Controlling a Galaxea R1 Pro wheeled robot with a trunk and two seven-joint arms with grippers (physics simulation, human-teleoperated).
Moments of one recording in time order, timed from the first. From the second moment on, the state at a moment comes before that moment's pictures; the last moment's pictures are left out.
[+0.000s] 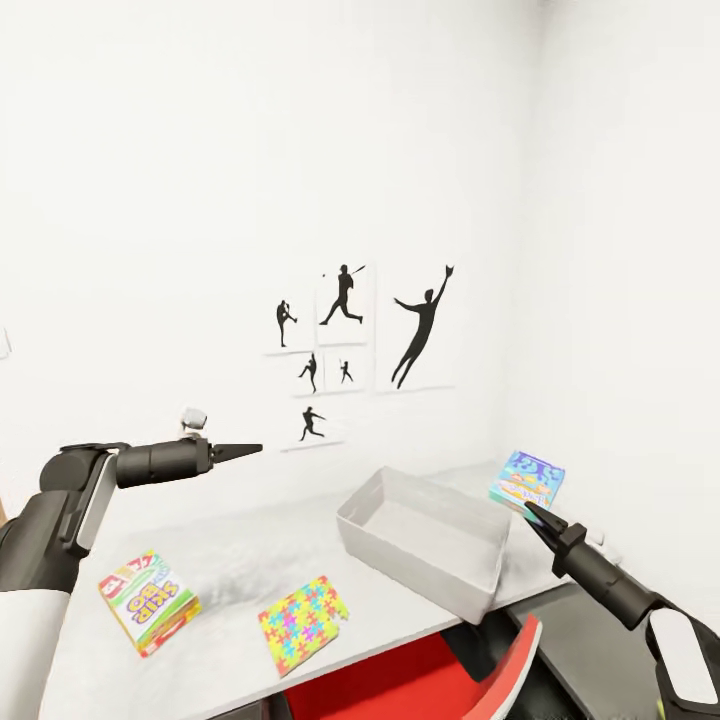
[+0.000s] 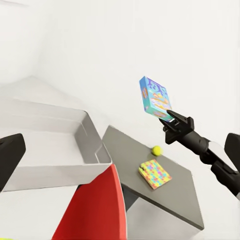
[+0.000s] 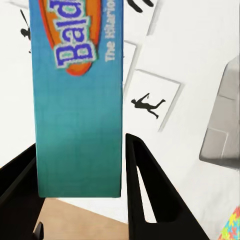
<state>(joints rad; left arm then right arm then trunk) -0.69 0.27 0.14 -1.26 0.16 1.02 -1.29 -0.35 -0.12 -0.59 -1.06 -0.85 0.92 0.65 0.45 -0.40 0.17</state>
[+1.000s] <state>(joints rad) -0.69 0.27 0.14 -1.26 0.16 1.02 -1.29 -0.36 -0.12 -0.59 -1.05 -0.85 0.92 0.65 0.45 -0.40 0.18</state>
